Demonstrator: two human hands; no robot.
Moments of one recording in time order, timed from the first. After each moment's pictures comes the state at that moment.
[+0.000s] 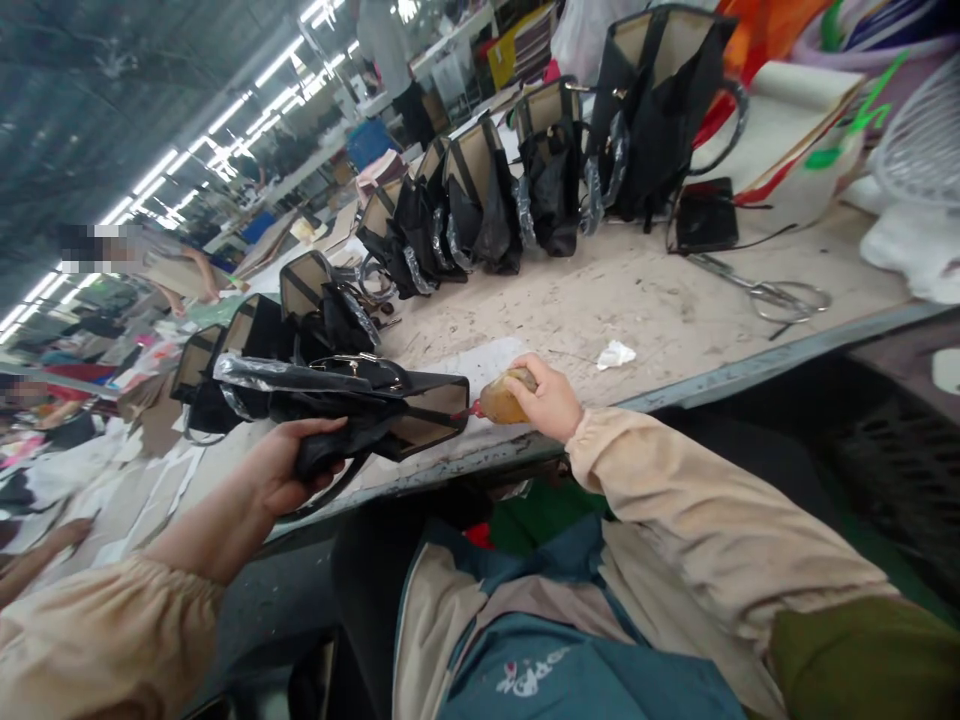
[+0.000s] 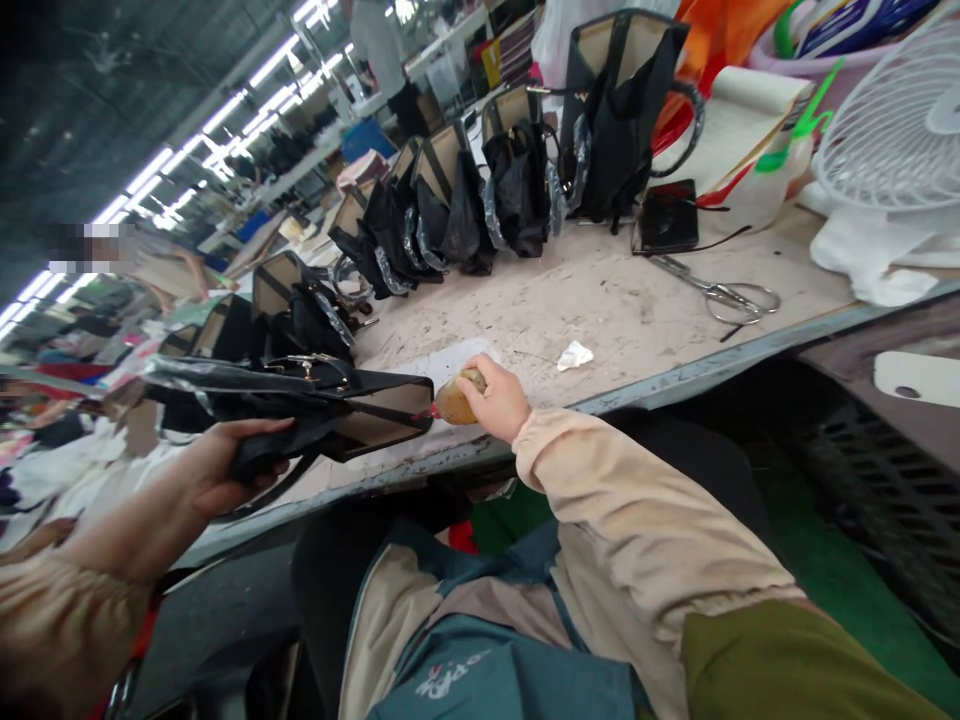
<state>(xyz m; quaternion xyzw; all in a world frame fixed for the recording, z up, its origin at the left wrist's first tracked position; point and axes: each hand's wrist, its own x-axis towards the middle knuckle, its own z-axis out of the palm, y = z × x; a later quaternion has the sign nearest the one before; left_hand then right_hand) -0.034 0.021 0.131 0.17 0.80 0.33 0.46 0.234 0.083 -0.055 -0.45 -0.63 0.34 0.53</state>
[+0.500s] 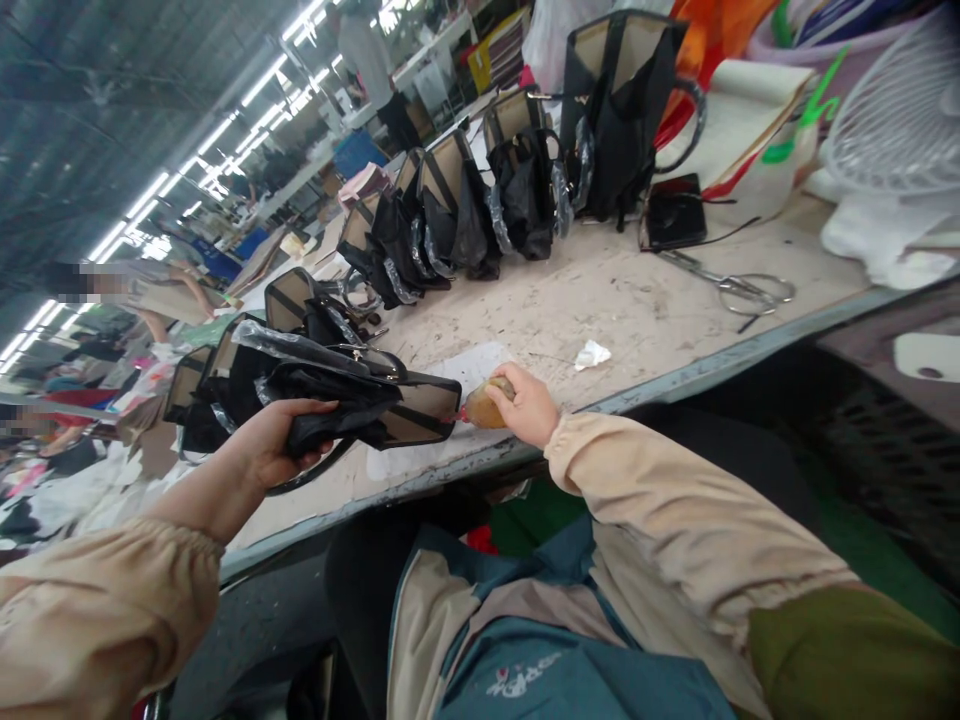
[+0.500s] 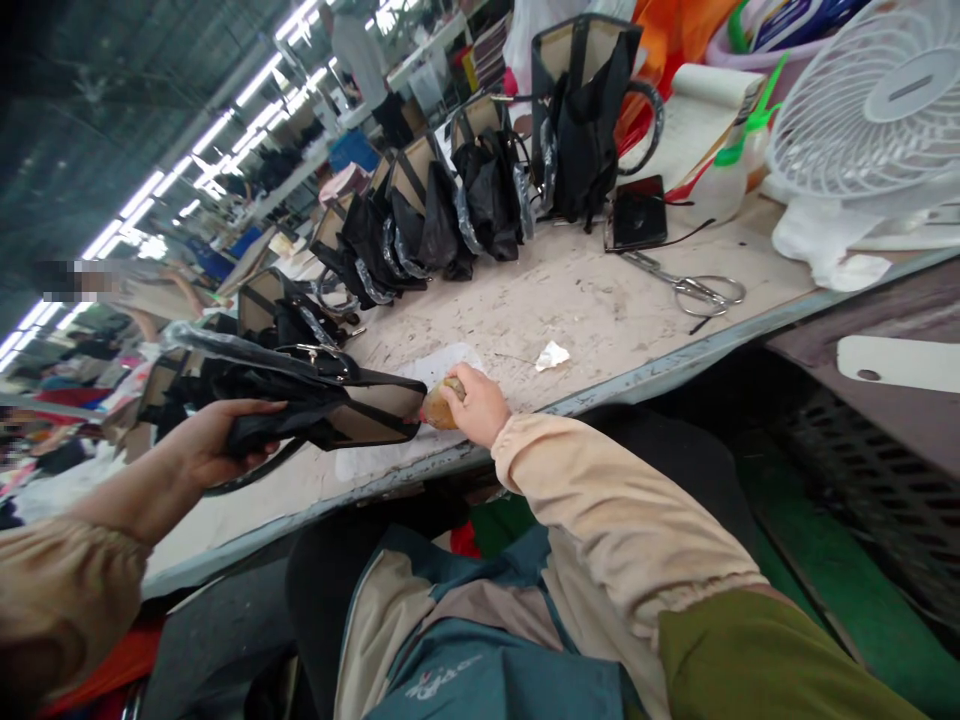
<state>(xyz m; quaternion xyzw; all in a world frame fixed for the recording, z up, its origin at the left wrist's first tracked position) -0.027 0.065 0.138 0.25 0.81 0.26 0.45 0.234 0.081 -0.062 -0.45 -0.64 0.32 0.54</state>
